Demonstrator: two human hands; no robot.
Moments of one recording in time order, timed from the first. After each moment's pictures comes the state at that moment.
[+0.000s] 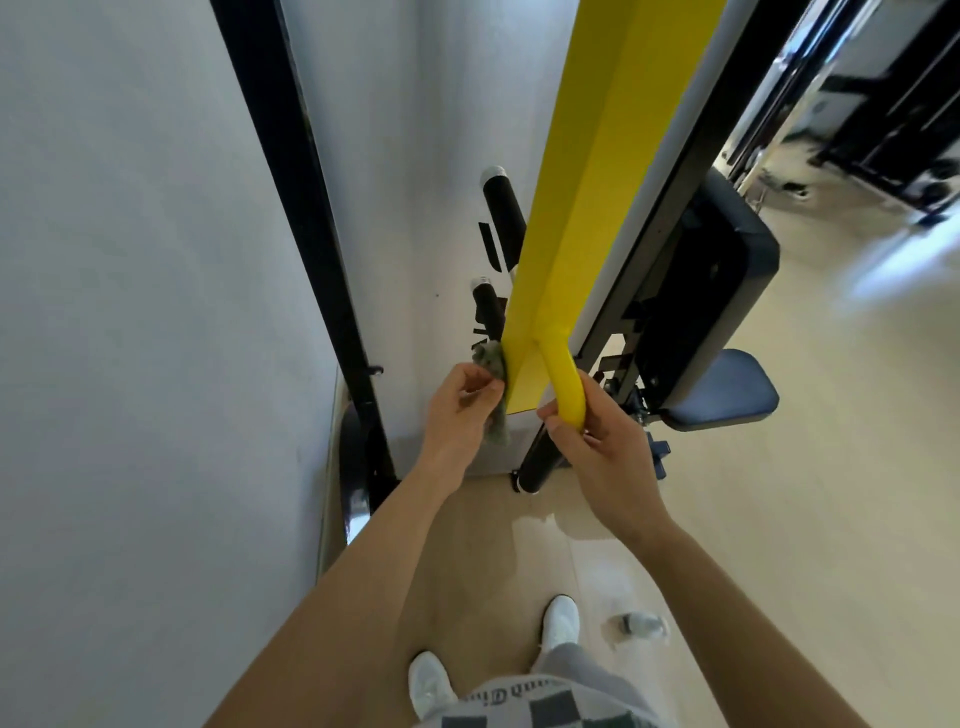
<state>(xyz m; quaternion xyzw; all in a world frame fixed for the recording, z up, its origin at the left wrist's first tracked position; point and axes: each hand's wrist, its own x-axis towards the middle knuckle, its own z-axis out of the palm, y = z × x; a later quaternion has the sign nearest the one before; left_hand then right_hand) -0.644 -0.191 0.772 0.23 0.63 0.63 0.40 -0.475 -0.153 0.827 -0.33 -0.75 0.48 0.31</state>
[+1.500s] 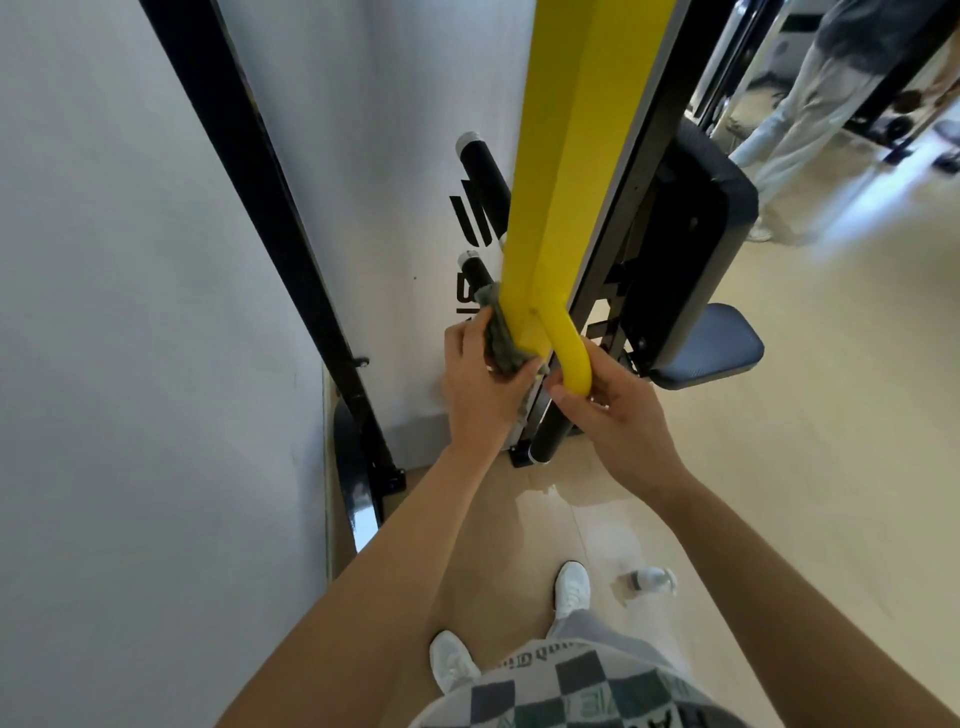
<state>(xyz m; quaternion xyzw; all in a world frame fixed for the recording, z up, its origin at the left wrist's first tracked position) -0.624 -0.161 0.757 0.42 0.69 0.58 0.06 -0.466 -0.142 0.824 -0.32 -0.77 0.43 0.33</state>
